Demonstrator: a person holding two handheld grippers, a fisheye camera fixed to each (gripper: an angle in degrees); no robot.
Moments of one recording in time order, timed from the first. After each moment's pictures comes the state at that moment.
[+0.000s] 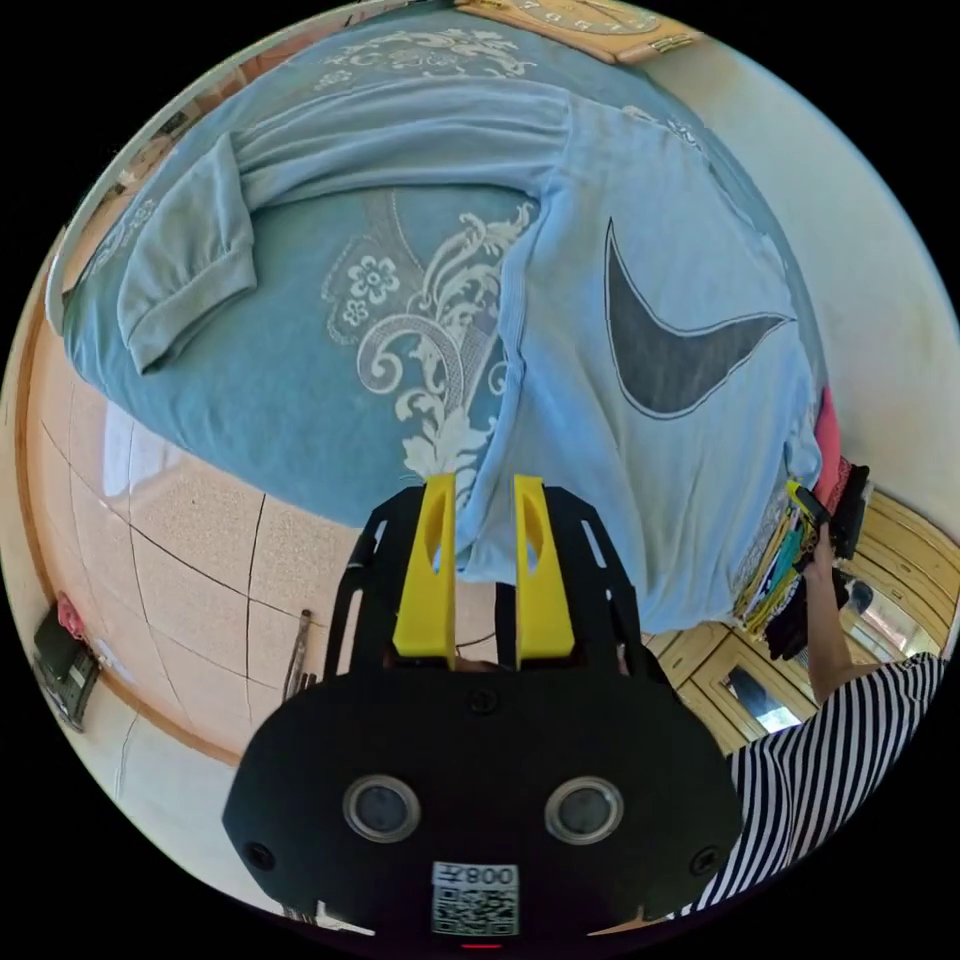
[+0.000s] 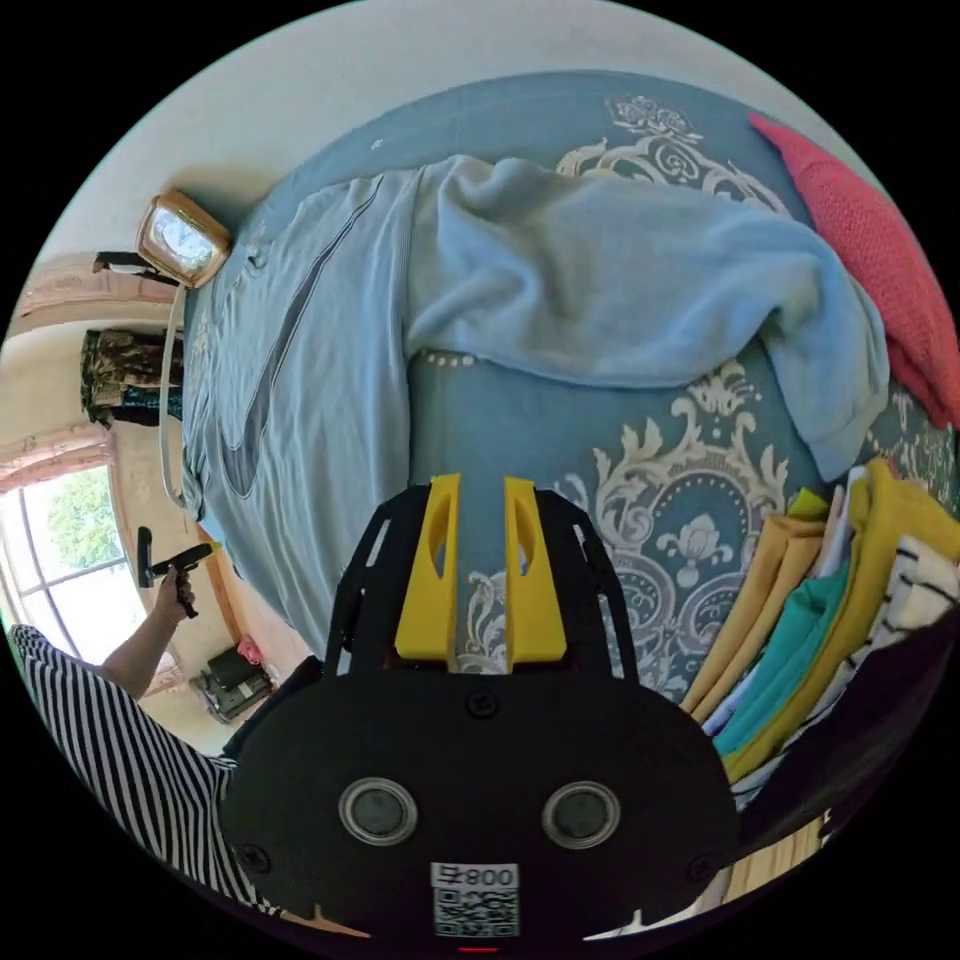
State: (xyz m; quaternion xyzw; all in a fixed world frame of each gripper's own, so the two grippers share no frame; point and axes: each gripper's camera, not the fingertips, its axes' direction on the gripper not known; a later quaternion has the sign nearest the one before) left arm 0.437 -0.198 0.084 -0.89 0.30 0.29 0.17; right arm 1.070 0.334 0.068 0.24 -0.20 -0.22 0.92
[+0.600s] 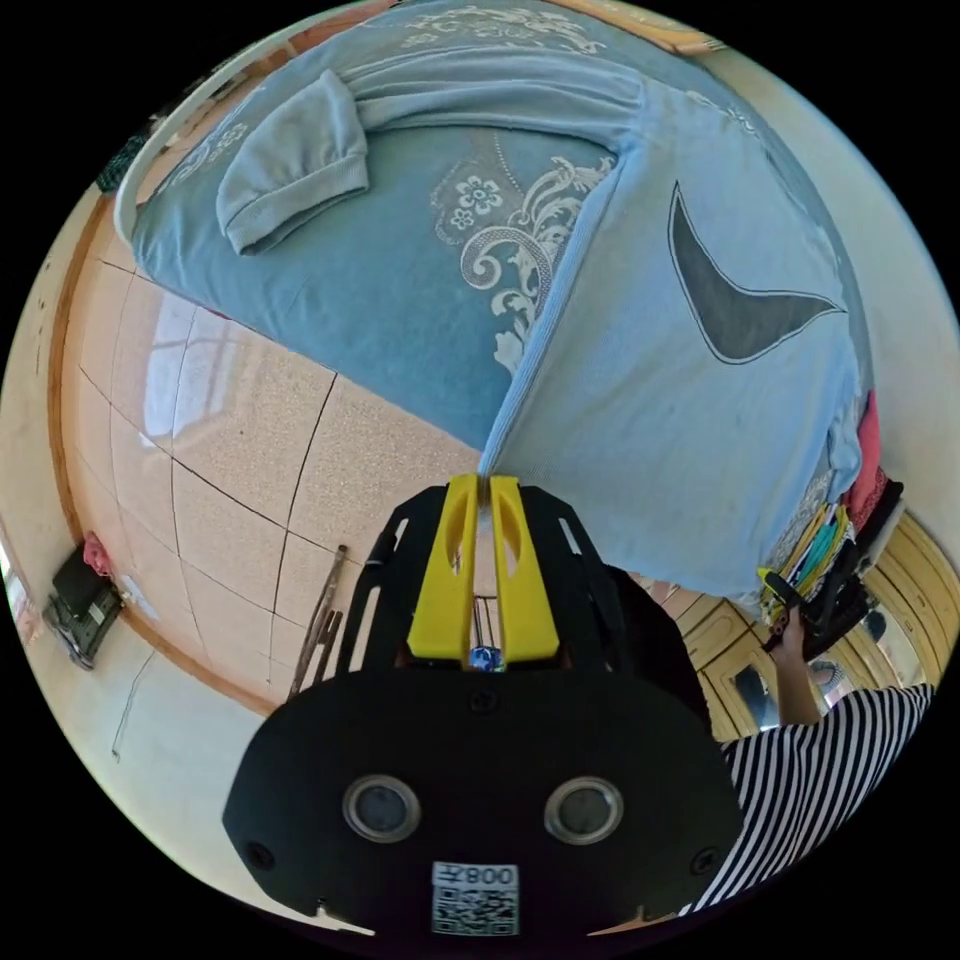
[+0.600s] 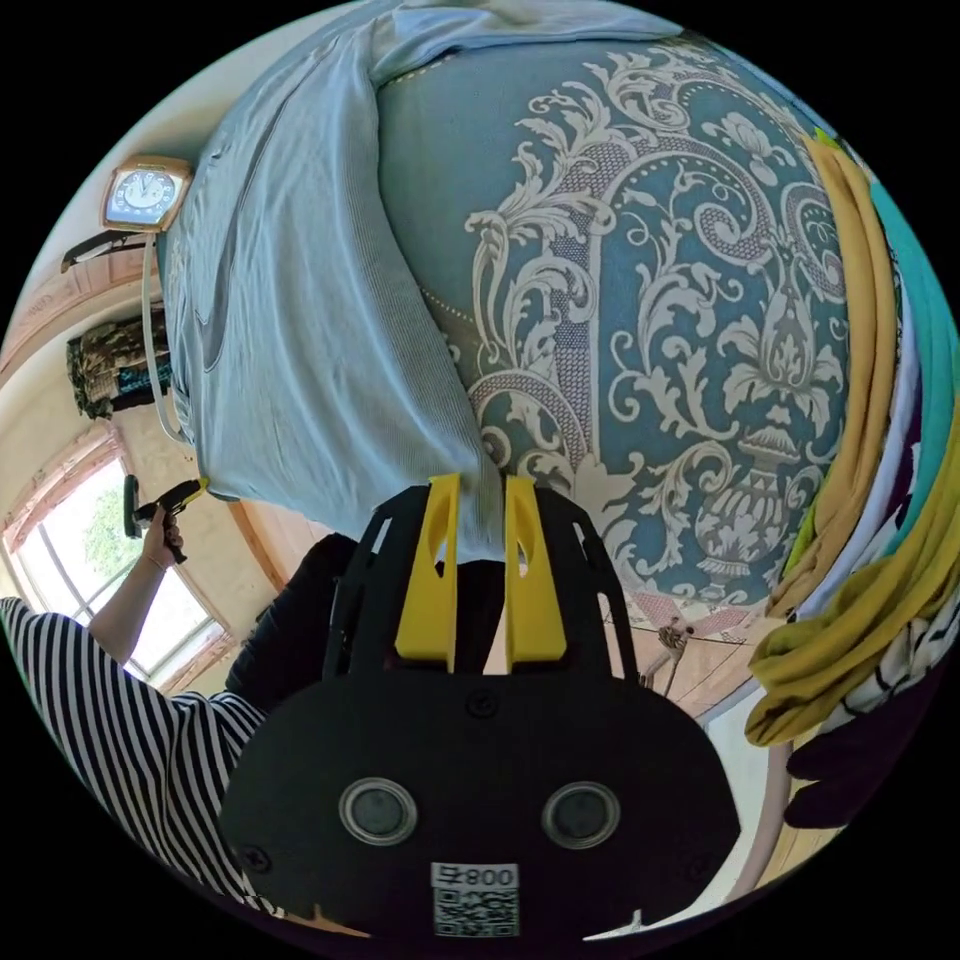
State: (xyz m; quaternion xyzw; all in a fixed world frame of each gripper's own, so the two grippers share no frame) left arm 0.461 -0.179 0.044 -0.90 0.23 0.35 0.15; right arm 1.163 0.469 0.215 0.09 -0.22 -0.20 0.95
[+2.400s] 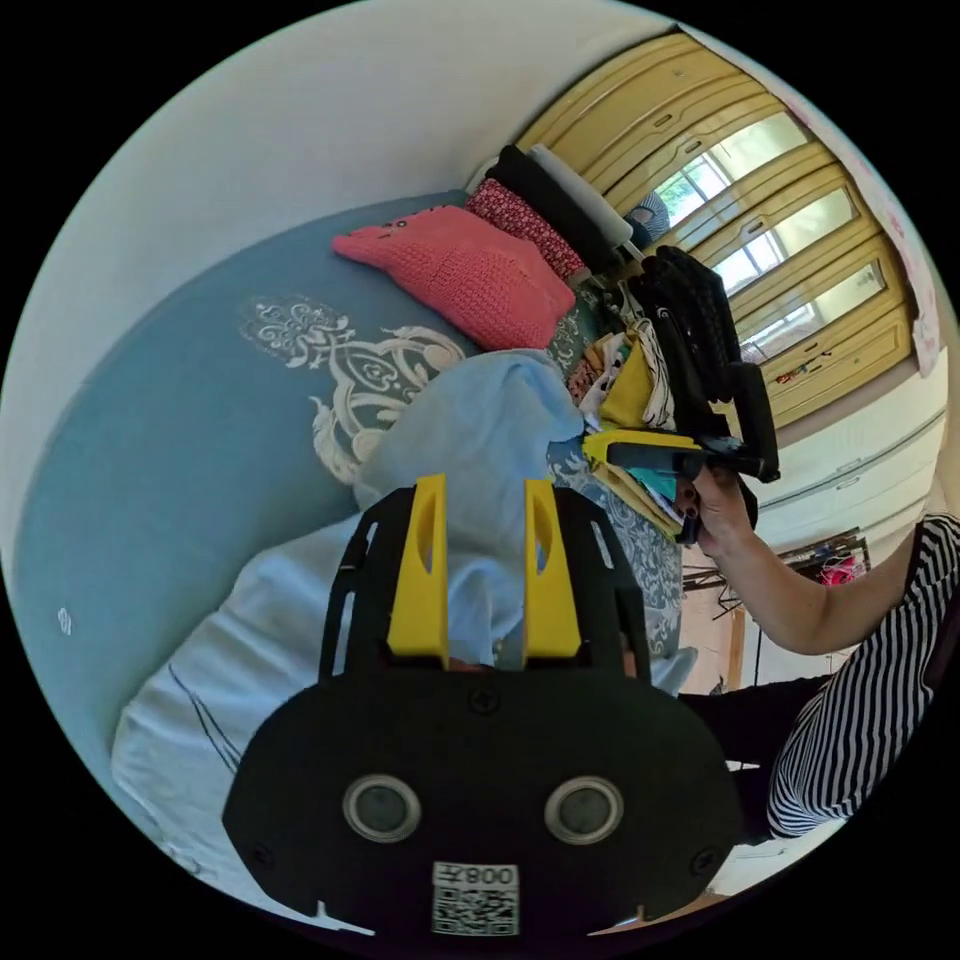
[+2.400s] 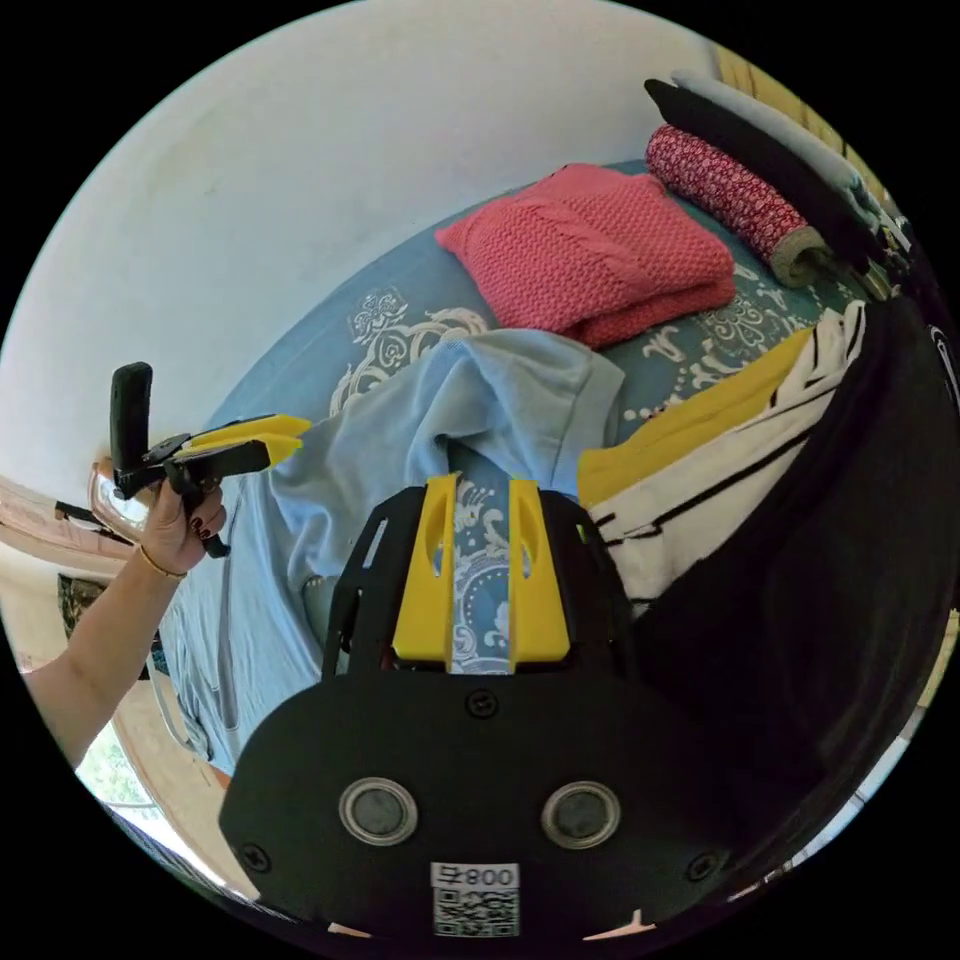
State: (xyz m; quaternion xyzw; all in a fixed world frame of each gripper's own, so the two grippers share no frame) left arm 0.954 -0.135 -0.450 -0.49 0.83 0.23 -0.14; right arm 1.229 0.420 0.088 0.43 -0.27 0.07 0.86
